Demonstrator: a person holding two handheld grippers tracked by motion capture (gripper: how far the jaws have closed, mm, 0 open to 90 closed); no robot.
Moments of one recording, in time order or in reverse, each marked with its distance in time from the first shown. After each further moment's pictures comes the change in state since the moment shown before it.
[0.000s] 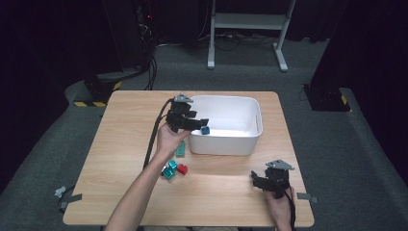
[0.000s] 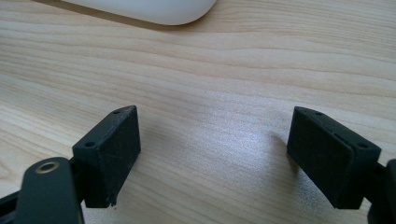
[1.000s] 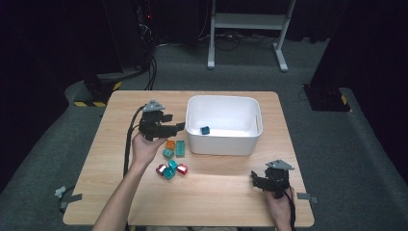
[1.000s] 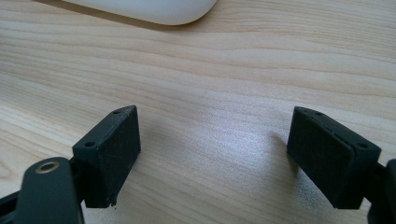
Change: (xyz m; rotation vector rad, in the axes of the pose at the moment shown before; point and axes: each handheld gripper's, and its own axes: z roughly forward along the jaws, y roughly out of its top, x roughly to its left) left arm 0.023 -0.043 -0.068 -0.080 0.088 -0.035; right arm 0.000 0.000 0.000 -0.001 0.001 -0.003
